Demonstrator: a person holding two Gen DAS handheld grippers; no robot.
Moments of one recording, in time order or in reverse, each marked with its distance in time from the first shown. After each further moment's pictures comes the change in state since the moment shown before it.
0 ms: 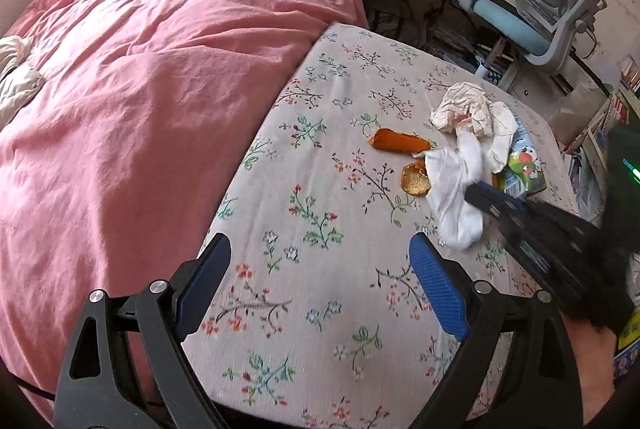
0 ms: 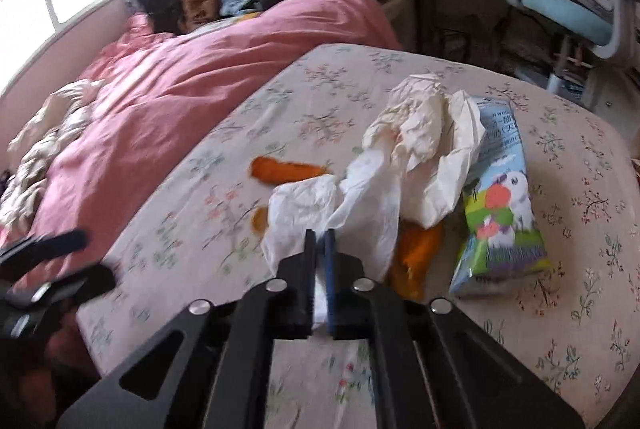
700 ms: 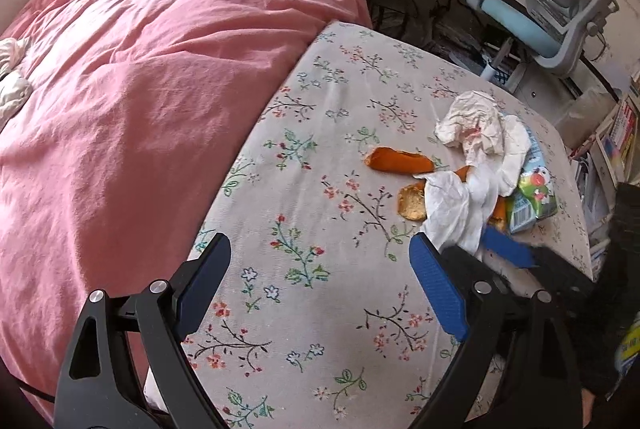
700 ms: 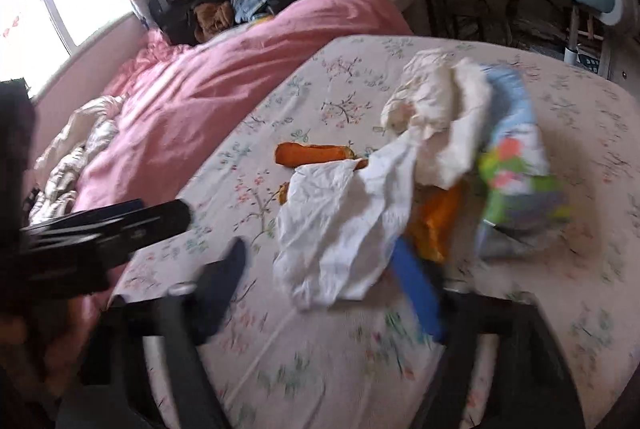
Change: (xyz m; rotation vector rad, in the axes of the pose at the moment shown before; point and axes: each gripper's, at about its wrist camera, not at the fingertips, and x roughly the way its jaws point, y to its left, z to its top) left arm 0.023 -0.010 0.024 -0.025 0.017 0.019; right arm 0.034 -0.001 -0.004 0.083 0.034 0.051
